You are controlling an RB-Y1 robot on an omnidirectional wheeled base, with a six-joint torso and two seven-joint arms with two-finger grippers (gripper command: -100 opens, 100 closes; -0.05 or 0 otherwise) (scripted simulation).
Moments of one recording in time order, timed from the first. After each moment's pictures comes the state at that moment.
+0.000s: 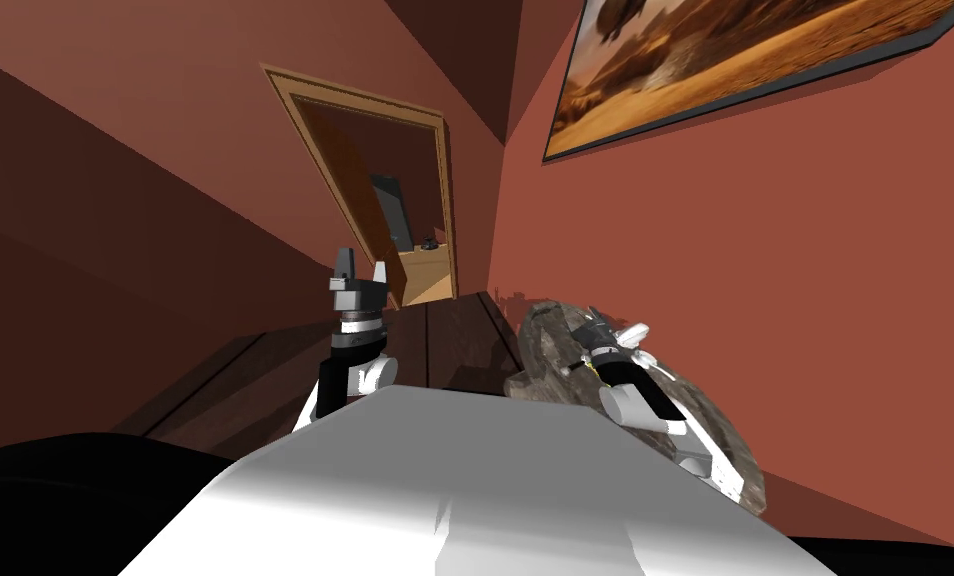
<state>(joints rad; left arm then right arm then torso) 0.48 0.04 0.03 -2.39 0.09 -0.48 -0.02 0.48 -0.47 -0.17 -2.10 -0.30 0.11 -0.50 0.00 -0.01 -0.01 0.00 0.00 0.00</state>
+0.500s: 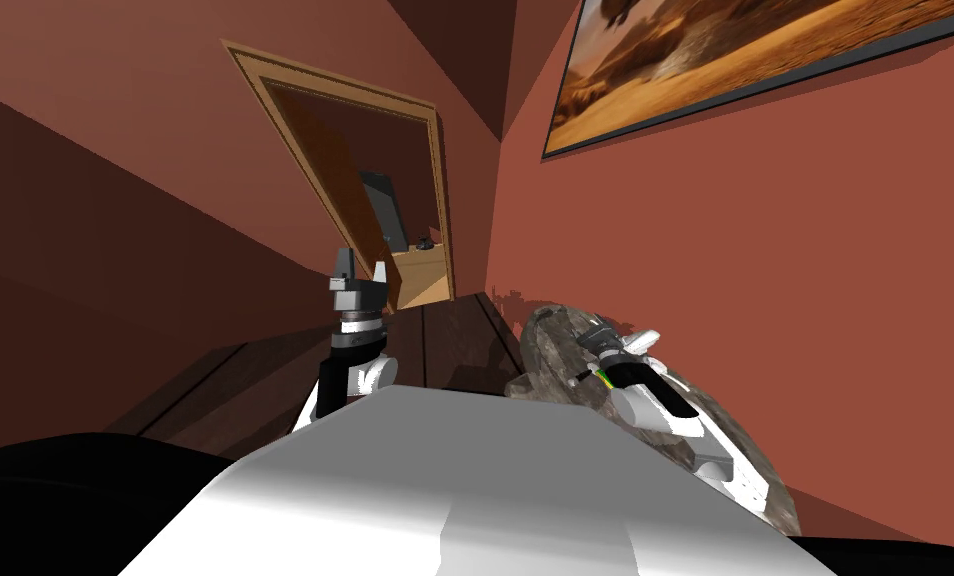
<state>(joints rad) 0.48 0.04 0.03 -2.39 0.09 -0.48 -0.02 0.49 -0.54 -0.21 -2.06 -0.37 0.23 -0.62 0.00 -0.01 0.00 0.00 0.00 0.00</state>
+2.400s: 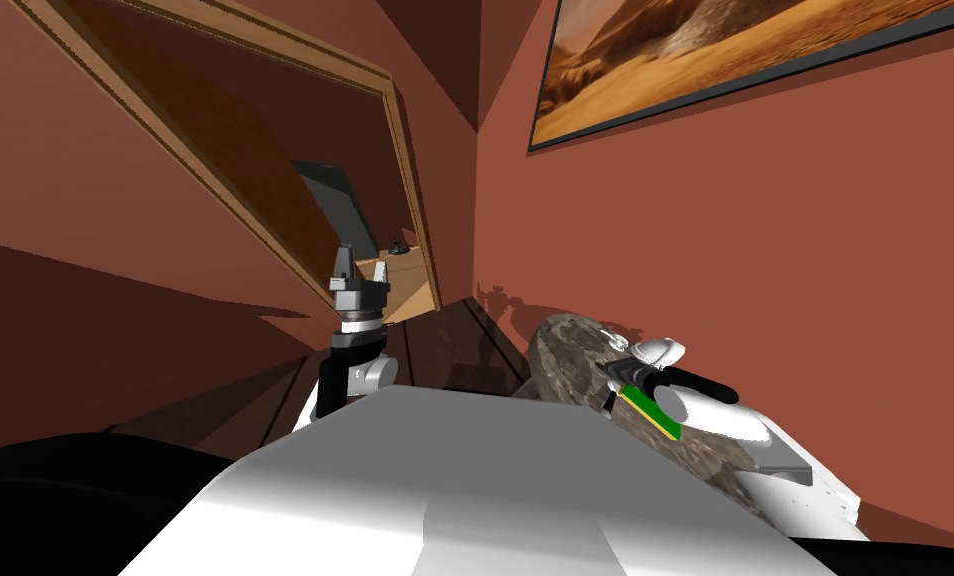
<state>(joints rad) 0.48 0.04 0.03 -2.39 0.09 -0.48 -0.02 0.47 -0.75 -0.35 -1.80 -0.68 0.75 -1.06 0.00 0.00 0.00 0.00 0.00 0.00</state>
